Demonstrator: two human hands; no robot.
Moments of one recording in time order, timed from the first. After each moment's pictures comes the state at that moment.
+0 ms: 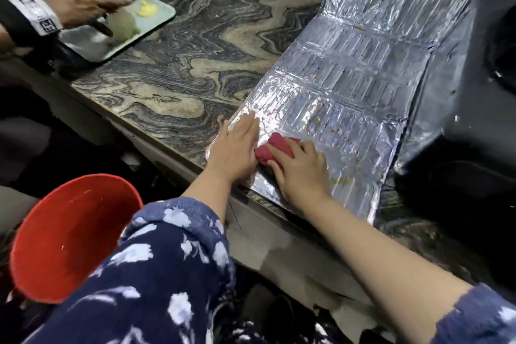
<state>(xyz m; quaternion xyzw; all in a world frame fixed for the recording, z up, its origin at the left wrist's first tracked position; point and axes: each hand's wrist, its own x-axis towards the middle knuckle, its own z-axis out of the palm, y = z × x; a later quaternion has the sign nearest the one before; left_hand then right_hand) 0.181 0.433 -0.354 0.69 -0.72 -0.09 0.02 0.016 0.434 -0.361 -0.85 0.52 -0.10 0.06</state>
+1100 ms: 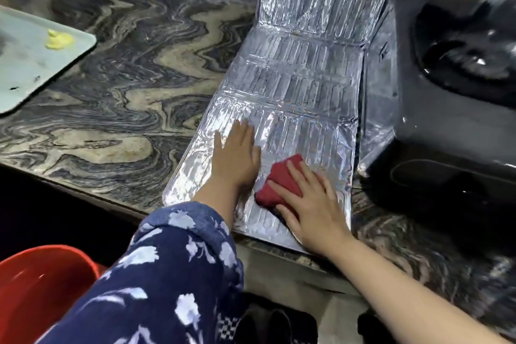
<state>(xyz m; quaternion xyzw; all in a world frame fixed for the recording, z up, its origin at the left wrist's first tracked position) 0.128 0.367 -0.368 0.66 -0.74 -0.13 0.06 -0.053 0.452 -0.378 -0.83 0.55 -0.08 0.07</state>
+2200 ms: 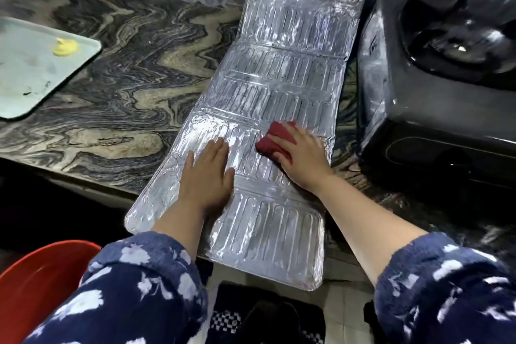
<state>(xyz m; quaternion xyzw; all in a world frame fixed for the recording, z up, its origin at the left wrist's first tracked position) 0.193 0.428 -0.371 0.65 -0.75 -0.12 0.05 -0.035 0.383 -0.375 -0.79 0.60 -0.07 0.10</state>
